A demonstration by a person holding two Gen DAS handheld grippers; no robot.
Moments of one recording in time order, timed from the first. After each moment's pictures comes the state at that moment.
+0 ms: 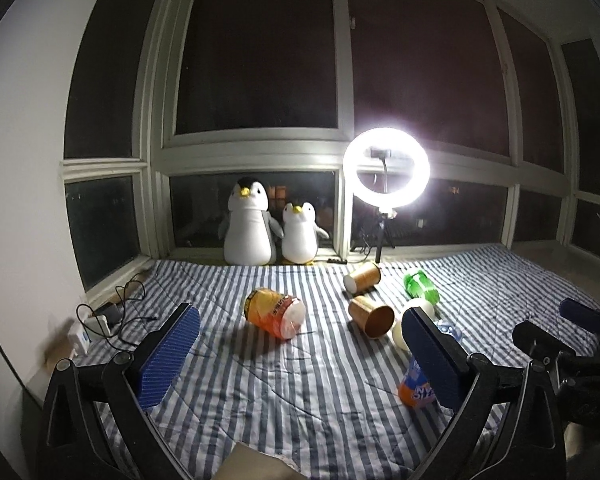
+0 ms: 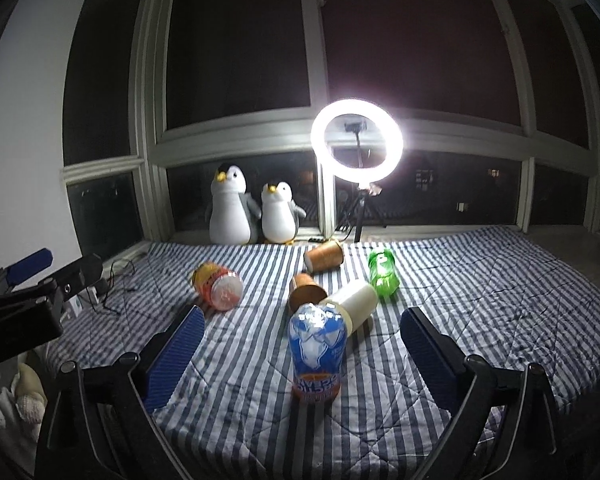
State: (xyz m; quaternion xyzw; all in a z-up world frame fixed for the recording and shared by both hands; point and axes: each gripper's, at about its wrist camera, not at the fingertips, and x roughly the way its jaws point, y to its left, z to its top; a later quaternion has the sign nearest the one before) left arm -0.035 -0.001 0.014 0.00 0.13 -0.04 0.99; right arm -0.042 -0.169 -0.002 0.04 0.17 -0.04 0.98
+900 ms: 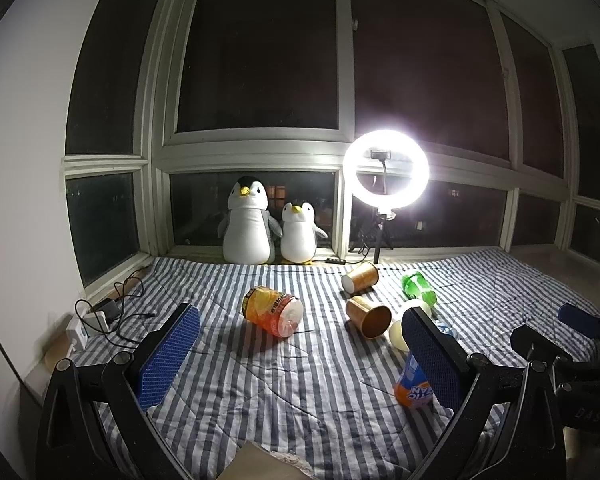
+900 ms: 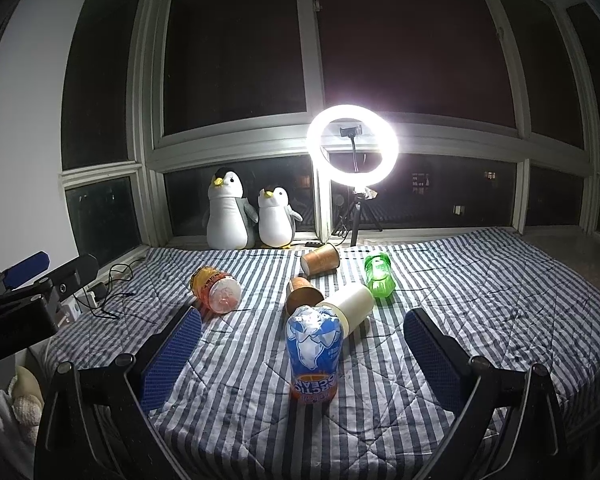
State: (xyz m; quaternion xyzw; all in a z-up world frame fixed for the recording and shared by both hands) left arm -0.039 -0.003 0.016 0.00 0.13 -0.04 0.99; right arm -0.048 -0.169 -0.003 0.04 0.17 -0.05 0.98
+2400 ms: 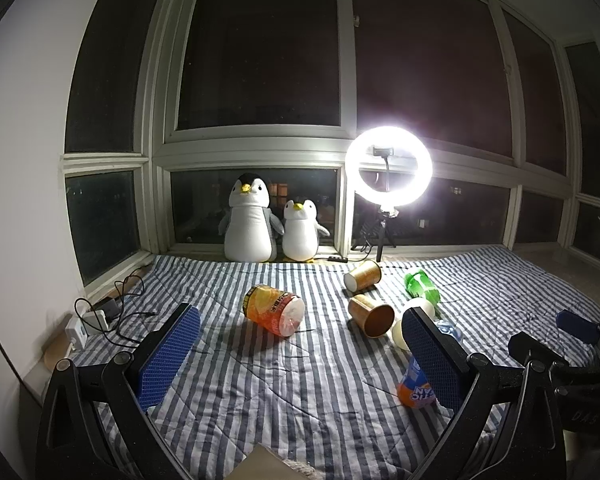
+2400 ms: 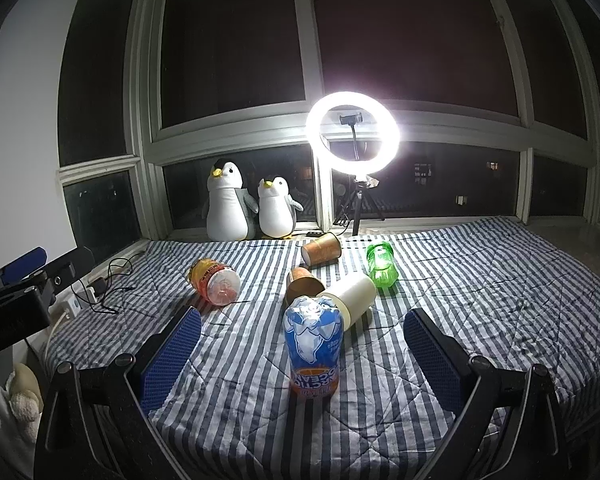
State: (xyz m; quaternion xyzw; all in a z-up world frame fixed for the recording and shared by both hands) left arm -0.033 0.000 0.009 -0.01 0.14 -0.04 0.99; right arm -0.039 -0.173 -0.015 0.05 0.18 -0.05 0.98
